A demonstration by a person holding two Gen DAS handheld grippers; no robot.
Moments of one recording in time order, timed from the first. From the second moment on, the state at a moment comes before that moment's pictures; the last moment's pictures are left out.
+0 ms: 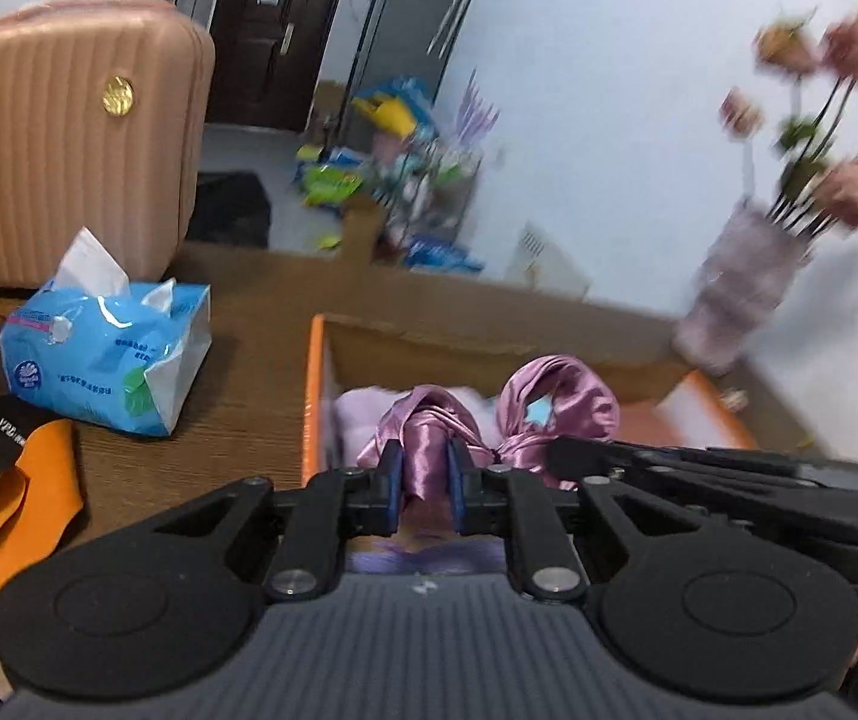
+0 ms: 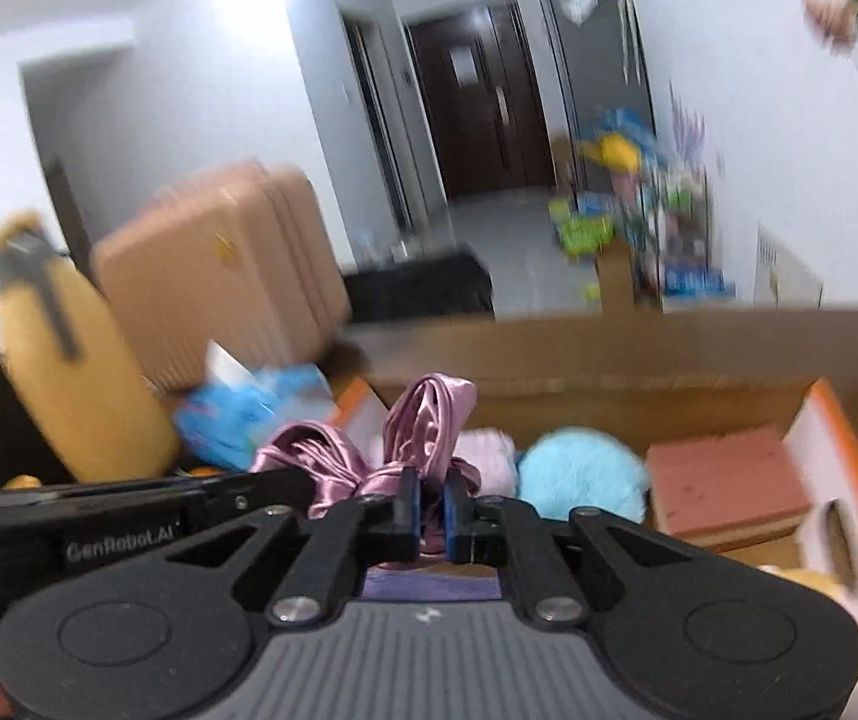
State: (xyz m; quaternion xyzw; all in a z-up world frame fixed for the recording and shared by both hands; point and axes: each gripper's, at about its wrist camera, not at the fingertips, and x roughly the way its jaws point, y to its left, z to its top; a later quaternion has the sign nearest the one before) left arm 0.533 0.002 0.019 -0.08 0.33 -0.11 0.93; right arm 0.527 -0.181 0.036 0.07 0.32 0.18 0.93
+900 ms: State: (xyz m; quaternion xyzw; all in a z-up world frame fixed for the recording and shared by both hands) left arm 0.408 0.024 0.125 0.05 0.24 -0.06 0.97; right arm 0.443 -0.272 0.118 0.06 0.30 0.13 0.94
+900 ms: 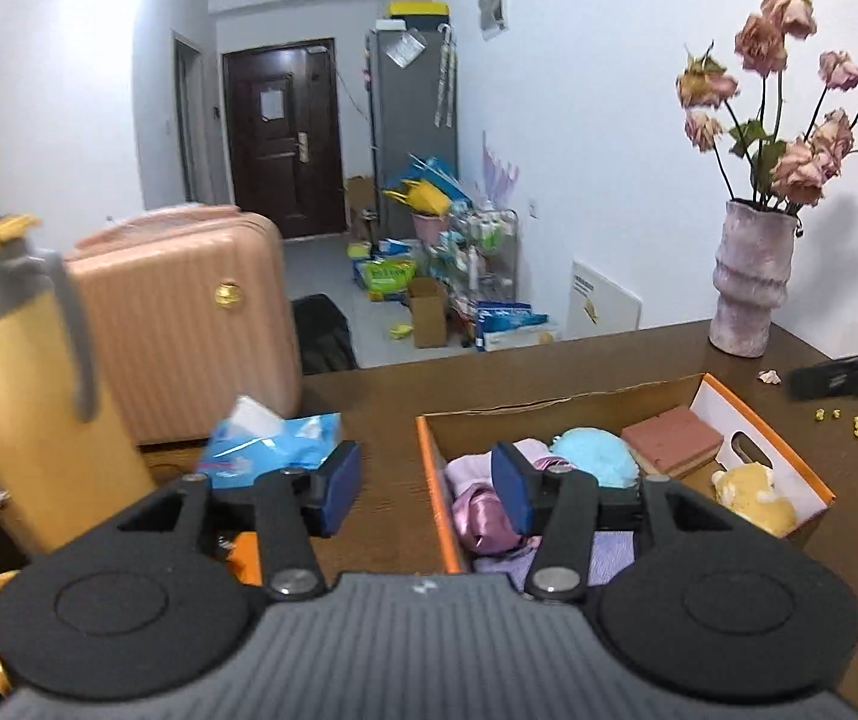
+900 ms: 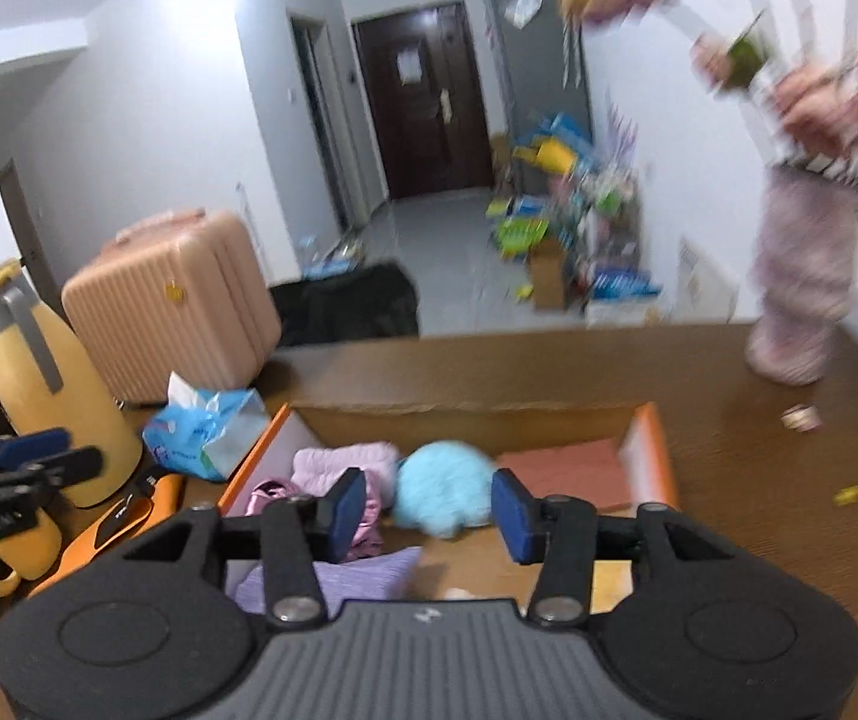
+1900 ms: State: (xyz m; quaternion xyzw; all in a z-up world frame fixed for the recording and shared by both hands) left arm 0.068 0.013 0.050 0.01 0.17 -0.13 0.98; right arm 0.071 -0.246 0.025 0.03 0.19 0.20 0.96
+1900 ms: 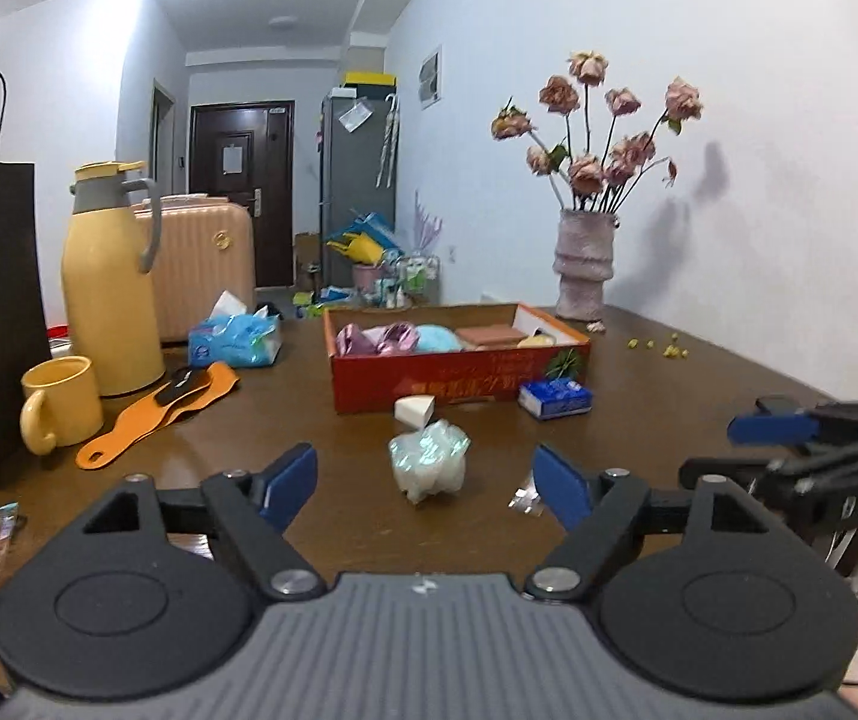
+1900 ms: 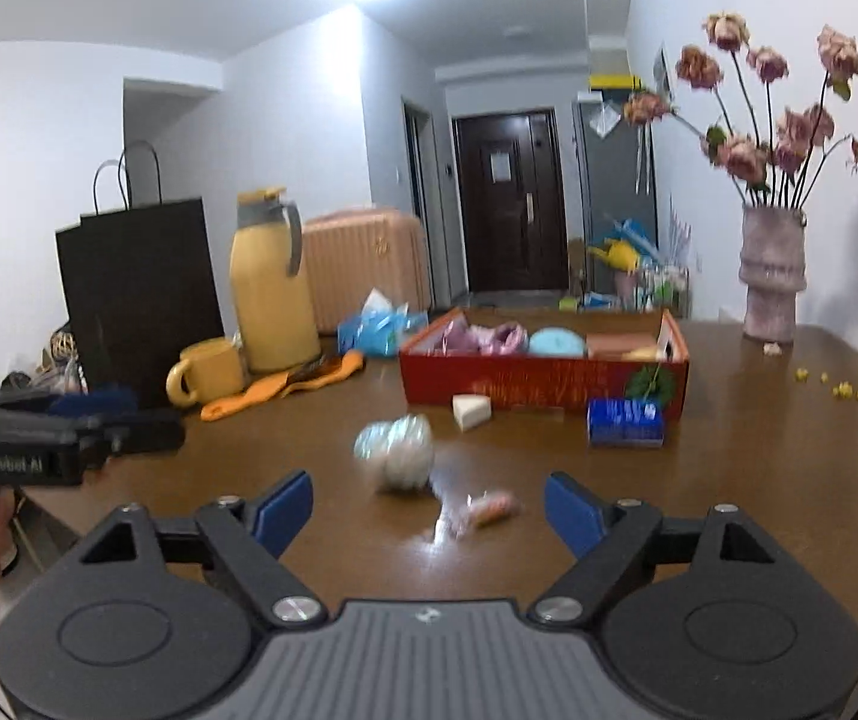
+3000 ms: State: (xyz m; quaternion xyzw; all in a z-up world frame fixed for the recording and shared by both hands) left arm 0.281 0.058 -0.040 -0.22 0.34 -0.20 0.89; right arm 0.281 -0.181 -0.032 0.13 0.30 0.26 0.91
